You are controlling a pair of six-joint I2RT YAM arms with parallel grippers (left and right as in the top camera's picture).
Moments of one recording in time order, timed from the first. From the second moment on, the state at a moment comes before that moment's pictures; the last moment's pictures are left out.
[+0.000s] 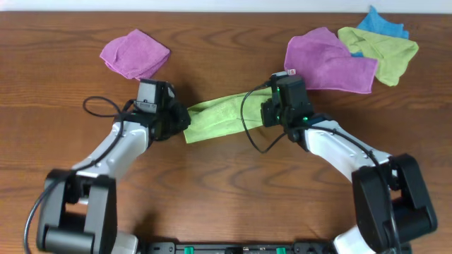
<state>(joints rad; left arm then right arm) -0.19 1.65 0.89 -0.30 0.36 -0.63 0.36 1.74 0.92 -0.05 -0.02 0.16</state>
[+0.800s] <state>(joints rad) -0.19 1.66 0.90 -0.27 0.28 -0.64 0.36 1.65 0.92 -0.14 -0.01 0.21</state>
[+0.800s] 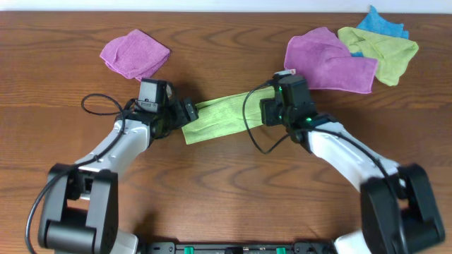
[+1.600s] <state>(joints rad) -0.31 1.83 0.93 -0.11 0.23 -0.66 0.29 1.62 0.78 -0.10 -0.01 0.61</state>
